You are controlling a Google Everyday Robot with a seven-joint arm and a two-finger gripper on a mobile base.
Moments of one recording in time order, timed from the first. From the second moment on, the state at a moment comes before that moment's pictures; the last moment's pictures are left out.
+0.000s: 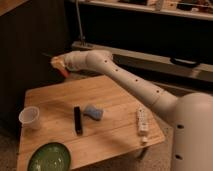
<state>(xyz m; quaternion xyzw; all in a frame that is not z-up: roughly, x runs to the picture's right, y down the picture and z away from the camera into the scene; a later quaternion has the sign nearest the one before) -0.312 -0.164 0.690 0.54 -0.19 -0.75 0.33</state>
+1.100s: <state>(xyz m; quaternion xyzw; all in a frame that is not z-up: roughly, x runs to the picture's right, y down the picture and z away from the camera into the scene) -0.461 0.004 0.660 0.61 -0.35 -0.67 0.24</state>
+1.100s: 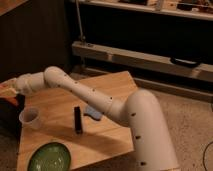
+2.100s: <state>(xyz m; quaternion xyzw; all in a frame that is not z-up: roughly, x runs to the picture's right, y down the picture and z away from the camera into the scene) -0.404 0.015 0.653 0.64 -0.35 -0.64 0.25</state>
